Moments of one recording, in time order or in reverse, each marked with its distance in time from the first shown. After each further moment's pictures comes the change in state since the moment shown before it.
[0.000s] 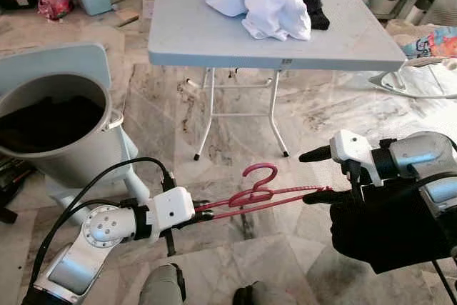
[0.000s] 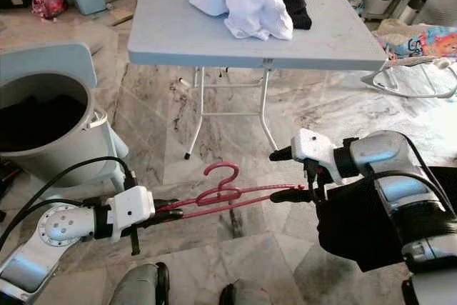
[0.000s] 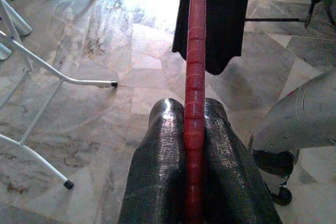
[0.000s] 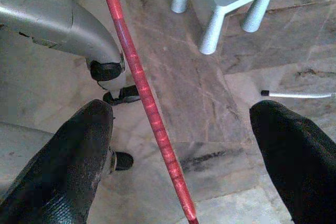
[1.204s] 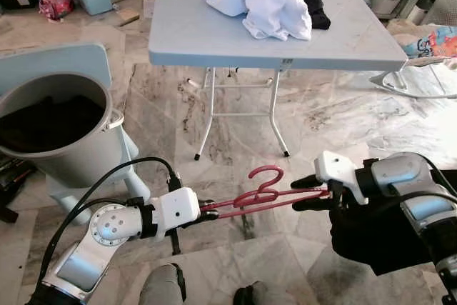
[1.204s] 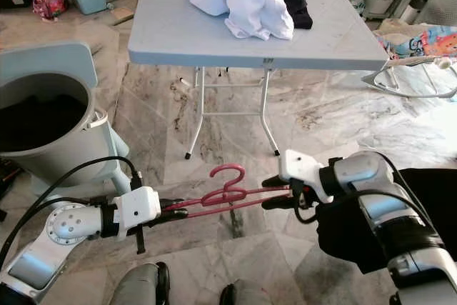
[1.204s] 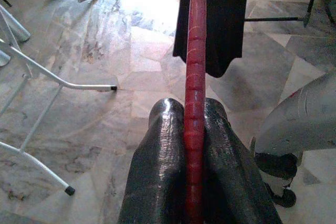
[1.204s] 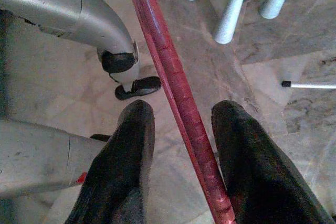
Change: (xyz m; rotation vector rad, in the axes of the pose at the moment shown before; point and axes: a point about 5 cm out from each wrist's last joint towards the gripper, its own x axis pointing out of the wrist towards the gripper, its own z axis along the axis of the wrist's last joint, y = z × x) left arm 0.009 0.000 0.001 0.023 -0.010 -0.010; right arm 0.031 0.018 -0.021 0.032 0.039 0.030
